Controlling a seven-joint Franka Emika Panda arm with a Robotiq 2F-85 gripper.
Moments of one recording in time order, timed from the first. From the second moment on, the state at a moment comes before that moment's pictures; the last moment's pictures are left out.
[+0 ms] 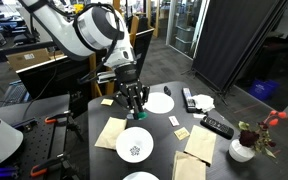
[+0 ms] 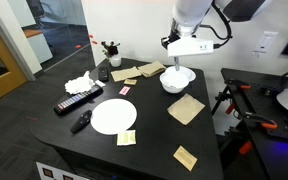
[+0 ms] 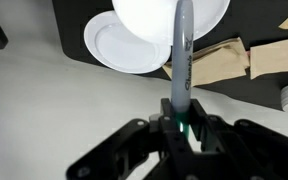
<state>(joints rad) 0.05 0.16 -0.05 -2.44 -1.08 2.33 2.17</state>
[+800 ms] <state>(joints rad) 0.05 0.32 -0.05 -2.39 -1.10 2.24 2.38</state>
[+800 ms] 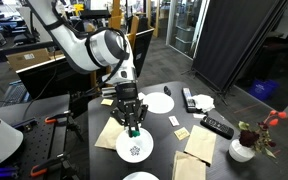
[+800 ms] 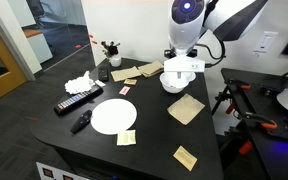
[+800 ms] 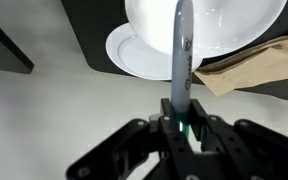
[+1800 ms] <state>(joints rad) 0.05 0.48 -0.05 -2.25 -1.07 2.22 2.38</state>
